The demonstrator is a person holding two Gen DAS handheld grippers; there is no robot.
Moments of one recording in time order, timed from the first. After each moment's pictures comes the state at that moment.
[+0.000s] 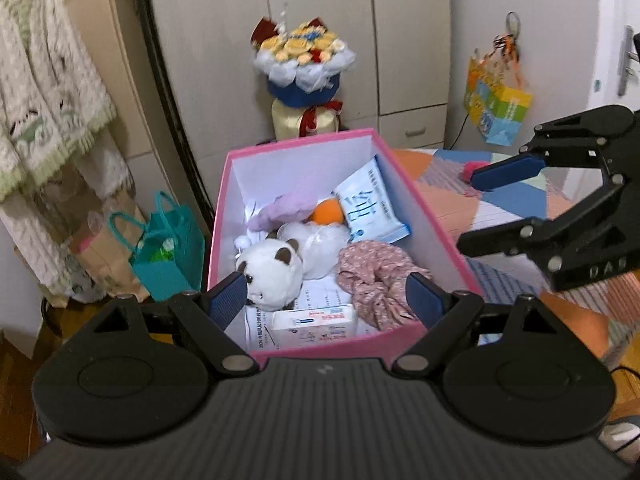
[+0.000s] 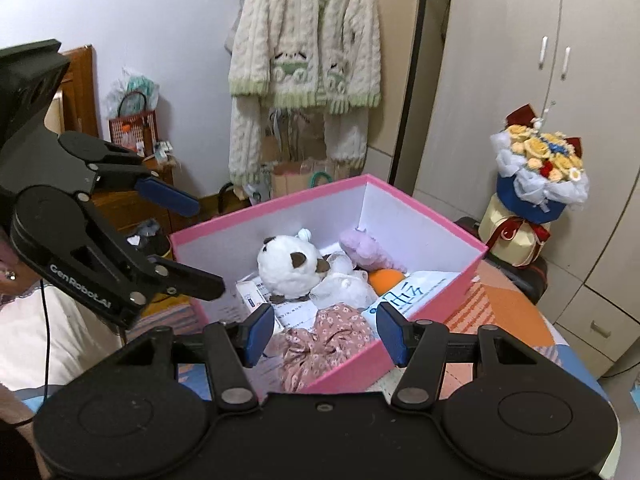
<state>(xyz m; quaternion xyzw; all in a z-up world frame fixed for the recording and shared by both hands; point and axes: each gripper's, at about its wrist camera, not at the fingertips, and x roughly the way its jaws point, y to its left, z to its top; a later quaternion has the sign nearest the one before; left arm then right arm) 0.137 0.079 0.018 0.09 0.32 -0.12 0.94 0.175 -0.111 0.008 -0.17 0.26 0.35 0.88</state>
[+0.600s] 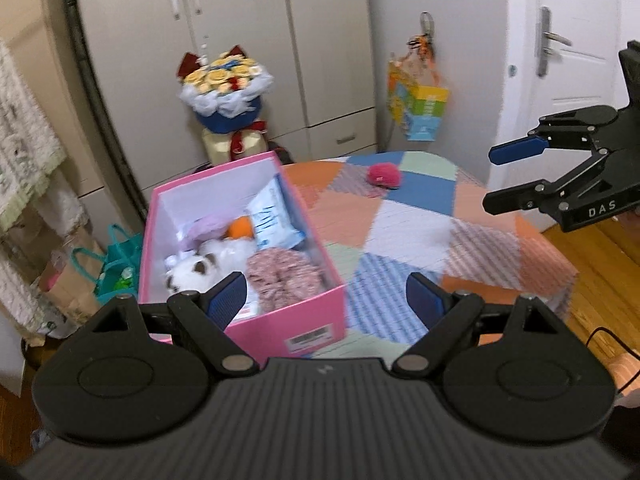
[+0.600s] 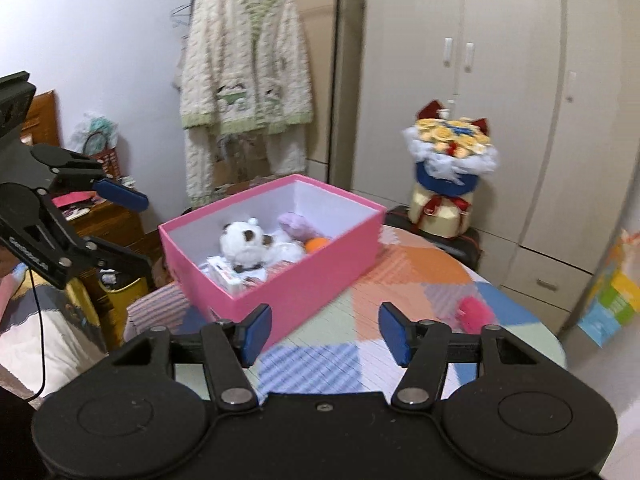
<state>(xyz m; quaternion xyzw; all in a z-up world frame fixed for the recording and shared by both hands) 0.070 0.016 0.051 0.12 0.31 -0.20 0.92 0.091 -0.226 0.024 -0.11 0.25 0.26 0.93</state>
